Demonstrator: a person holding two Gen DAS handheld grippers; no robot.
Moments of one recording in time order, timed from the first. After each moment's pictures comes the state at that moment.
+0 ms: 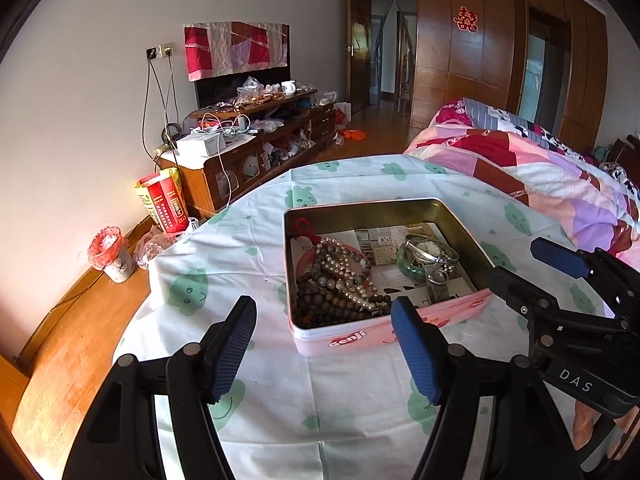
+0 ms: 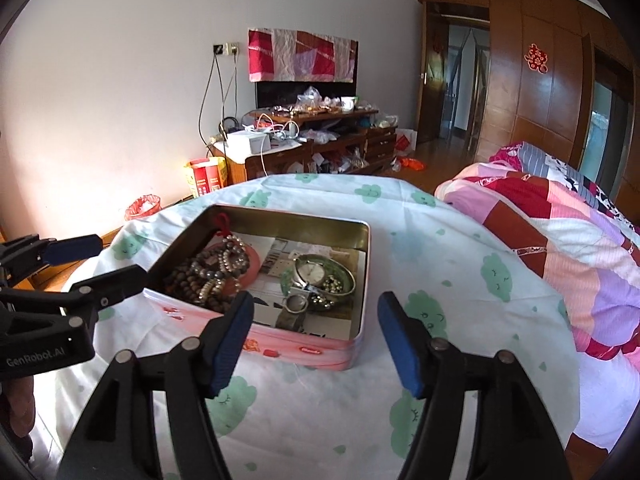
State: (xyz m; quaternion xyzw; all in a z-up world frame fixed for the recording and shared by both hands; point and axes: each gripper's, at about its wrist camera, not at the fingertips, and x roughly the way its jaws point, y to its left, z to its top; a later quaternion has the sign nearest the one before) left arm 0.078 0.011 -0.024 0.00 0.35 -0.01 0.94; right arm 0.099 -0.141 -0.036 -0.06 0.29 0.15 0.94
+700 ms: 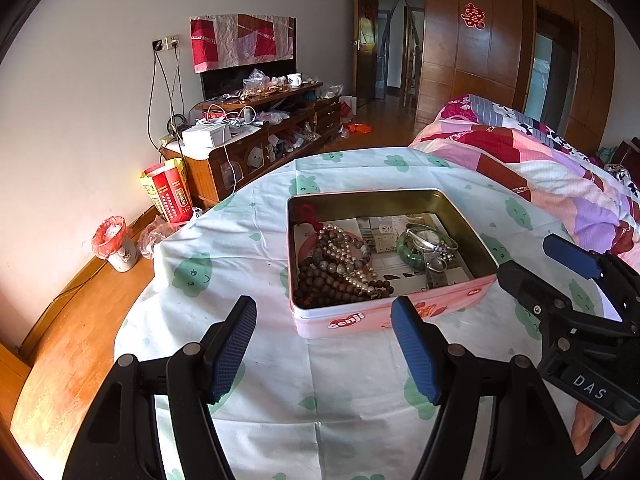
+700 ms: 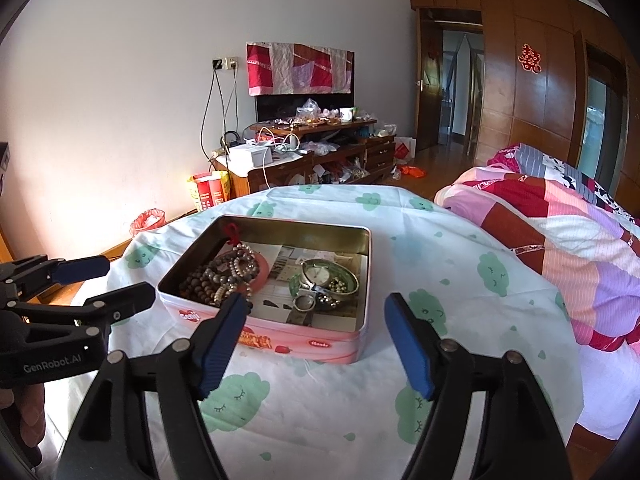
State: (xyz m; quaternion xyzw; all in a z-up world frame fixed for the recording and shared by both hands) left arm 0.068 0.006 -0.025 0.00 0.36 0.00 0.93; right arm 0.084 -0.147 -0.034 -0.04 0.27 0.15 0.95
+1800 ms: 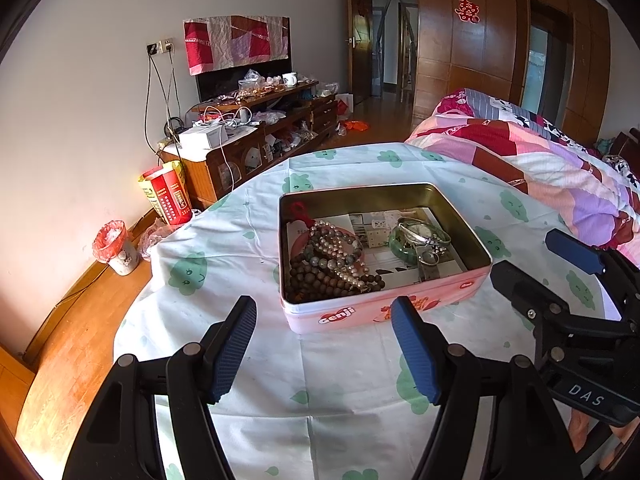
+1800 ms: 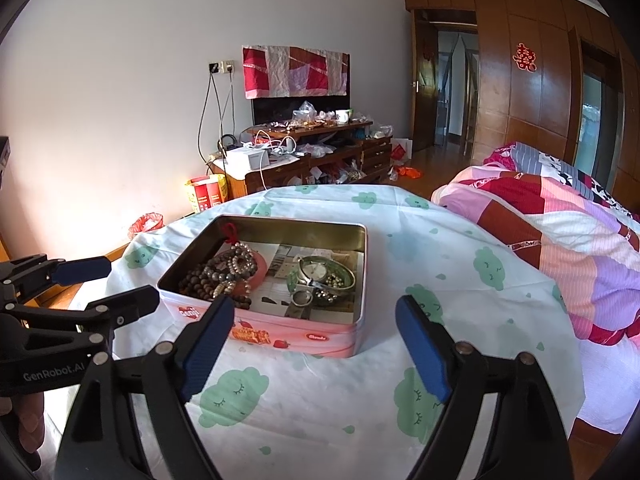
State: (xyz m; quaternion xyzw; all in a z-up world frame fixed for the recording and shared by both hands) left arm 0.066 -0.002 -0.028 0.01 0.36 0.00 0.93; right arm 0.077 -0.151 -0.035 -0.04 0.27 0.15 0.95
